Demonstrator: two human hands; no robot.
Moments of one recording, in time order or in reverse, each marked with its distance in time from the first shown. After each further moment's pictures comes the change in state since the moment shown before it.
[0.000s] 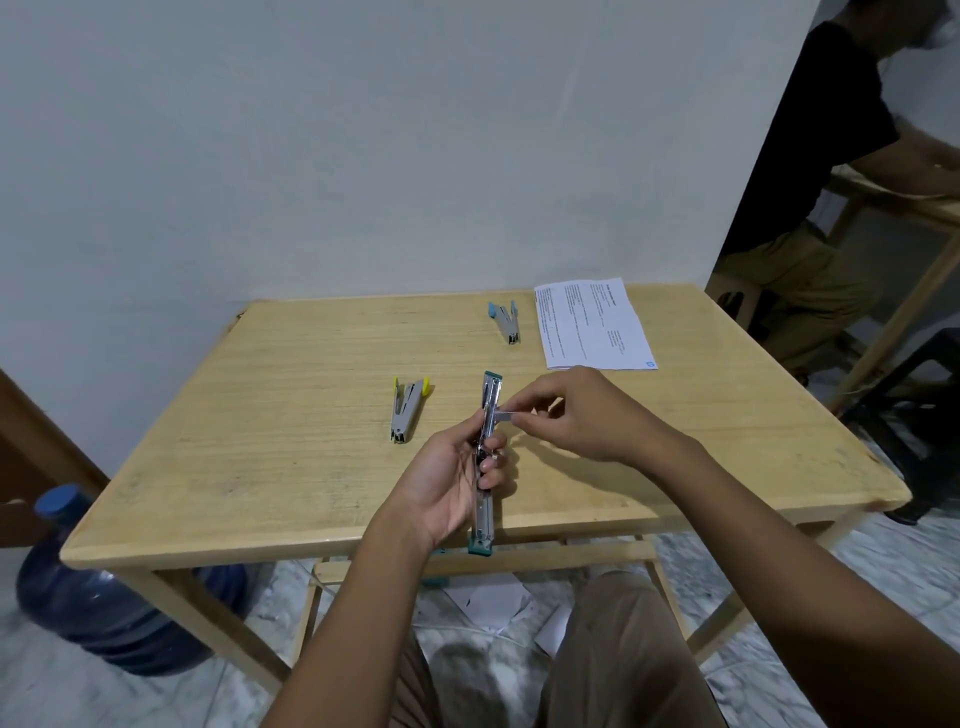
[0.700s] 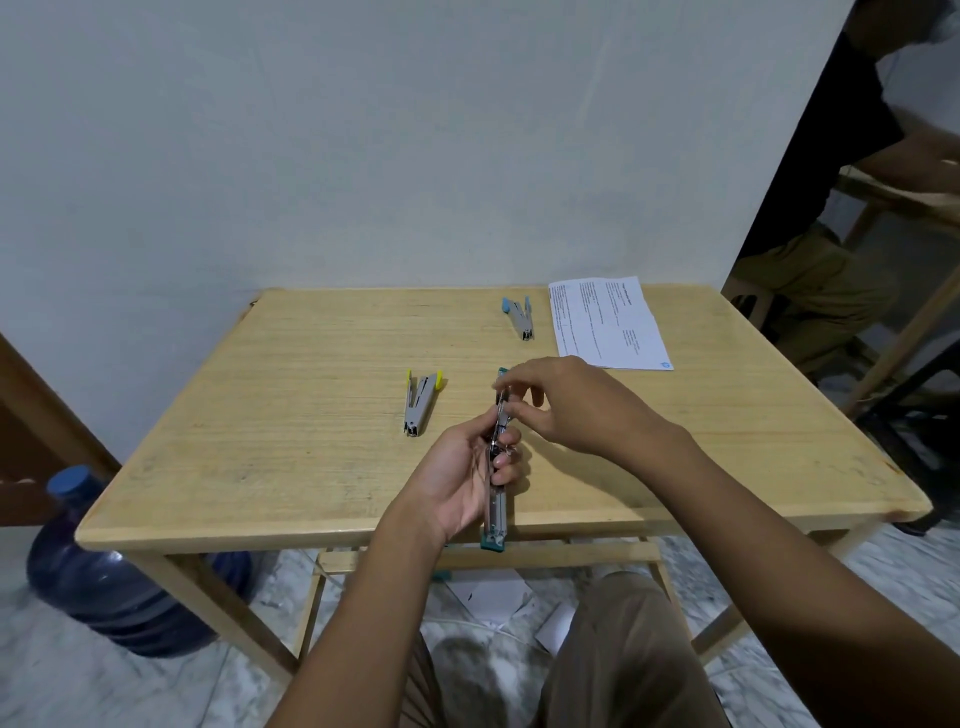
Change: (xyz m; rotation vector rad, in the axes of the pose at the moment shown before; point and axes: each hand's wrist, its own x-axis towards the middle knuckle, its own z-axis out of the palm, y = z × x) left_hand 0.002 0.001 -0.003 -0.024 -0.032 -0.019; right_hand 0.015 -0.025 0.009 -0.340 0.005 -0.065
